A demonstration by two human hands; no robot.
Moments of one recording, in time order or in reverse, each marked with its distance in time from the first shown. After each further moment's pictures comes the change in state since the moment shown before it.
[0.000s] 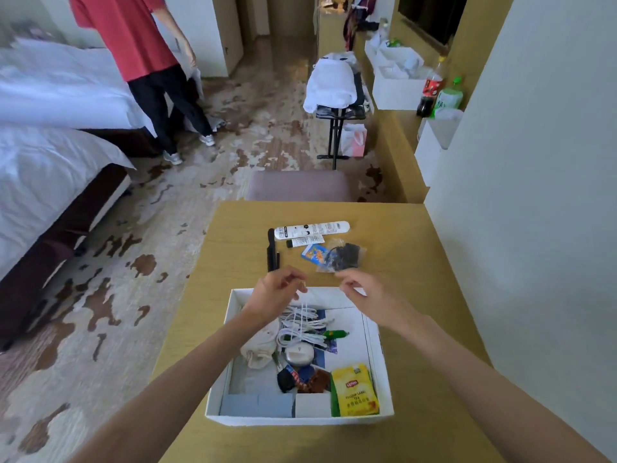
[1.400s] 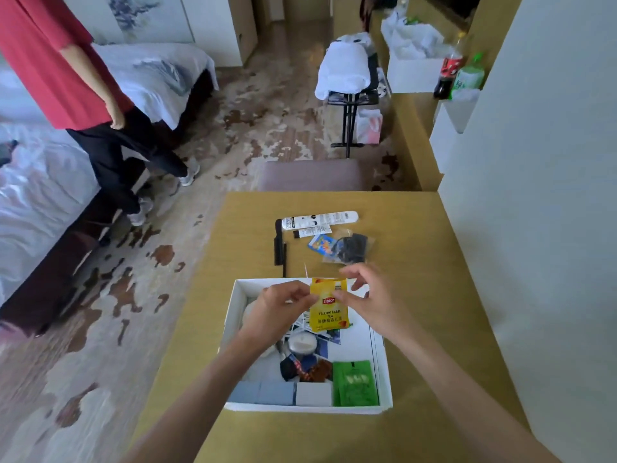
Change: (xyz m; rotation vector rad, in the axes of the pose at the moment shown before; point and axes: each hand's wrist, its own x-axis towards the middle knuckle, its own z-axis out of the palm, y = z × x) left_hand -0.049 0.017 0.015 0.158 0.052 0.052; right_hand -0.021 -0.014 0.014 0.312 0.144 0.075
